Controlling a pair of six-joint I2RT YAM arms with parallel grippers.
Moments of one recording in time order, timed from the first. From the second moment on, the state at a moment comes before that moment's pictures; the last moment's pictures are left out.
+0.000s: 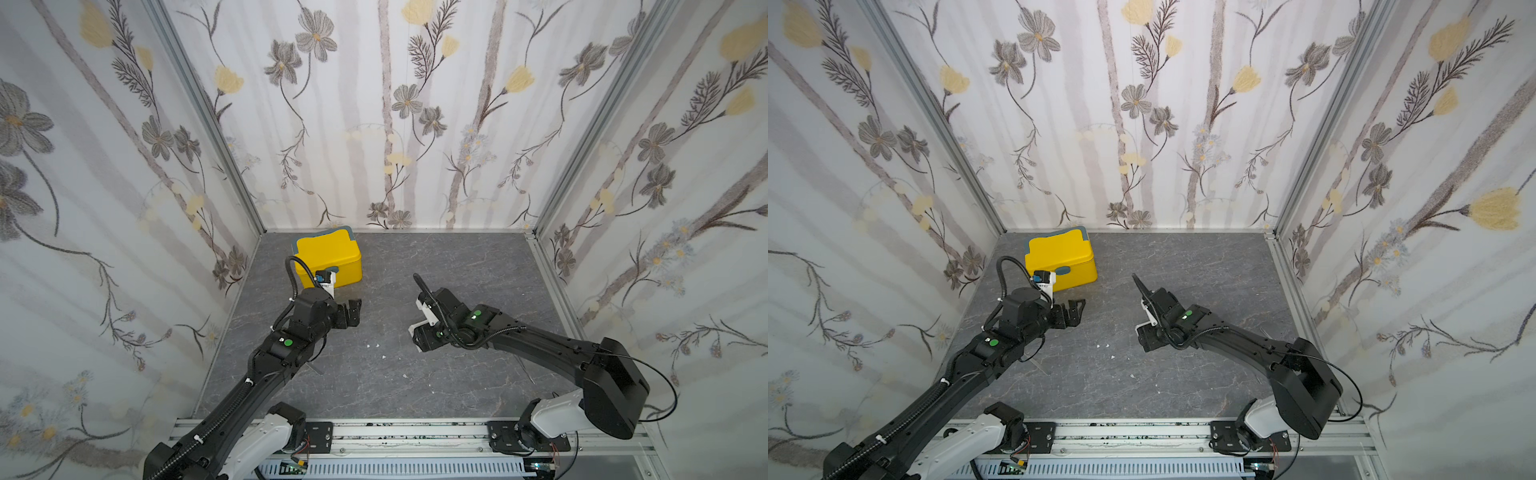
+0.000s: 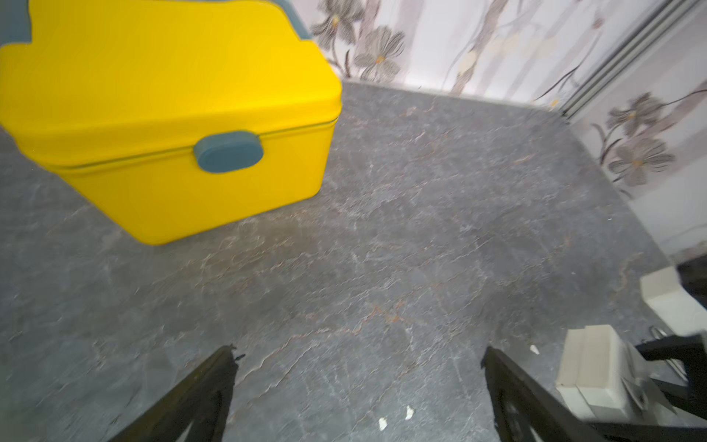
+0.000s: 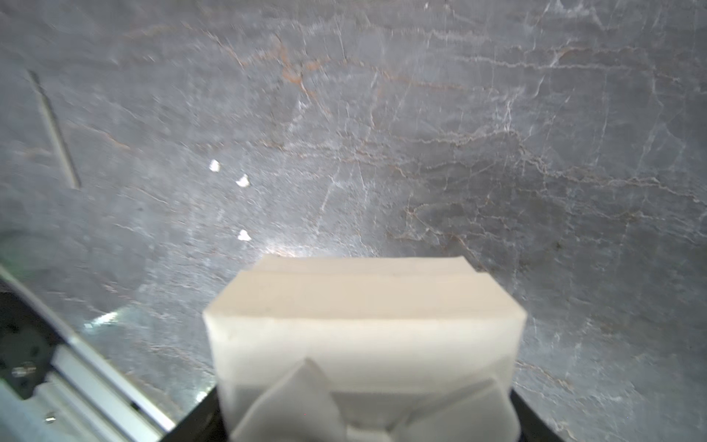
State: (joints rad) left arm -0.44 0.90 0.64 -0.21 0.02 -0.35; right arm 0.78 1.43 0.95 -0.54 -0.12 0.37
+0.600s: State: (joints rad) left arm -0.71 0.82 0.22 0.52 0.18 0.12; right arm 0.48 1.26 0.89 -0.30 -0.77 0.41
